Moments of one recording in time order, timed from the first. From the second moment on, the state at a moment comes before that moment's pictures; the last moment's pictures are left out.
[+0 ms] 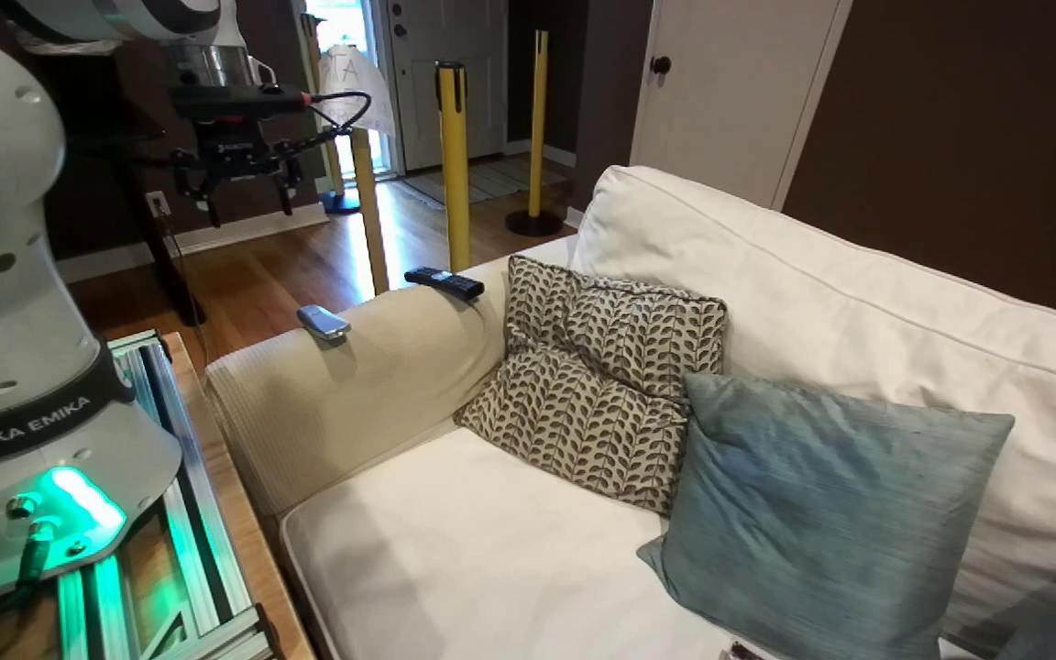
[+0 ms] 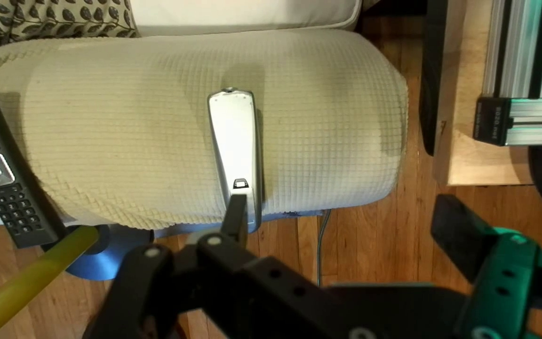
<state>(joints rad) 0.63 -0.24 0.24 -2.75 -0.02 2.42 -0.69</state>
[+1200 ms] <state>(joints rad) 0.39 0.15 0.27 -2.75 -0.25 2.80 -0.76</state>
